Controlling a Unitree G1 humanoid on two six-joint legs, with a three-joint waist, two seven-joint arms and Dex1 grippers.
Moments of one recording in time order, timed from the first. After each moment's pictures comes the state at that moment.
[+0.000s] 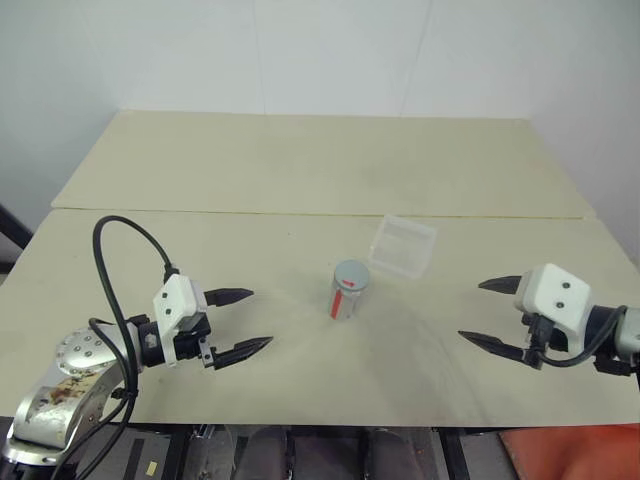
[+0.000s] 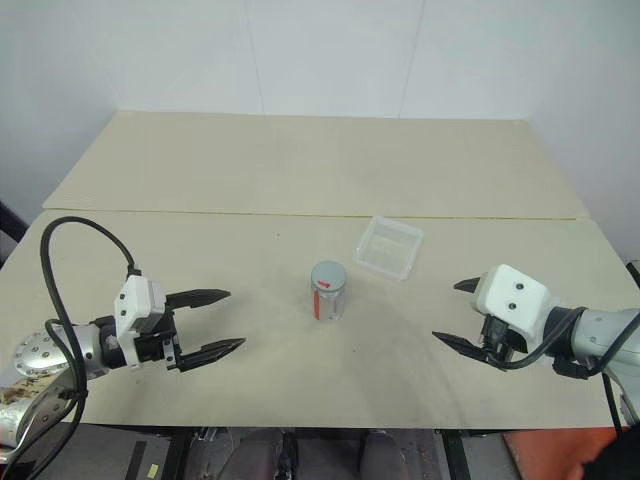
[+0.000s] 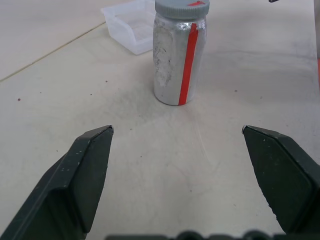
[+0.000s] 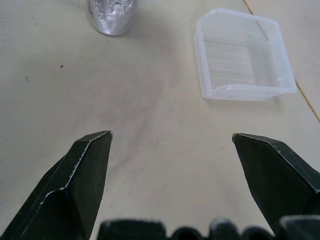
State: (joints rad) left arm 0.07 0.78 0.18 -0.49 -0.55 0.40 -0.97; right arm 0.17 -1.05 -0.41 -0.63 0.37 0.53 0.96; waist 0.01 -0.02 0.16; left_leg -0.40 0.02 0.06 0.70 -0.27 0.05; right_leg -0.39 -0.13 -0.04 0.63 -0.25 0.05
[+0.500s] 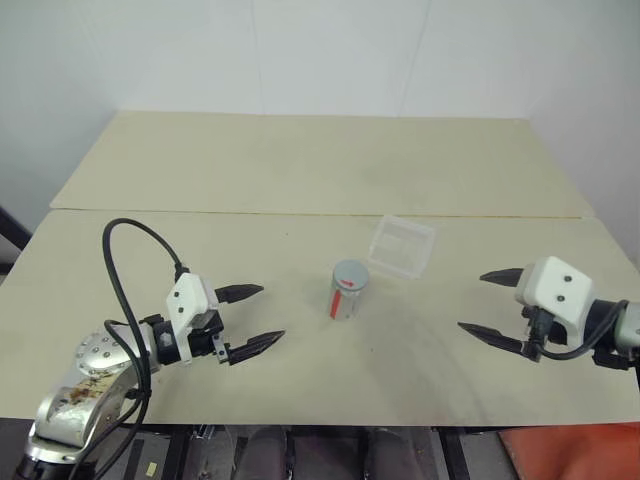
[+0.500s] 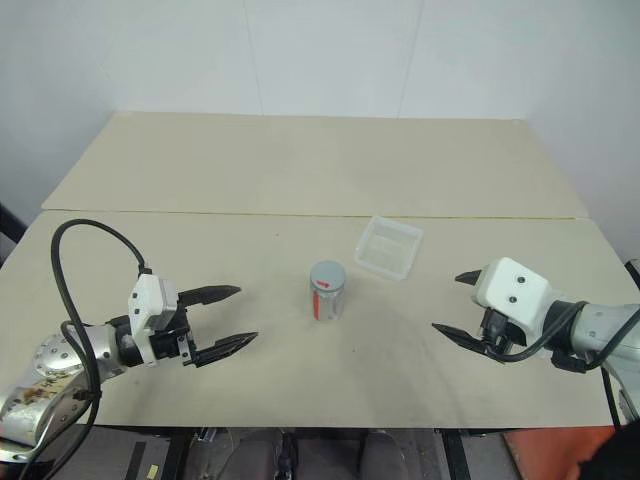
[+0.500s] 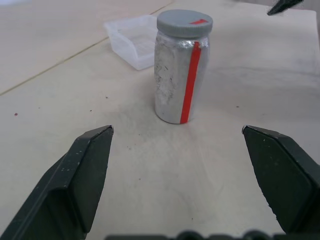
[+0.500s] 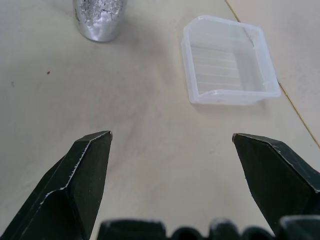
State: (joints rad) left arm 0.05 0.66 0.11 -0.49 -0.50 0.33 -0.88; right arm 0.14 -1.04 -0.40 -0.62 0.36 0.53 0.94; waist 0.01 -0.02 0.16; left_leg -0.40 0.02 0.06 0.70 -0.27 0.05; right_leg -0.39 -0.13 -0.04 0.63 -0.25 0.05
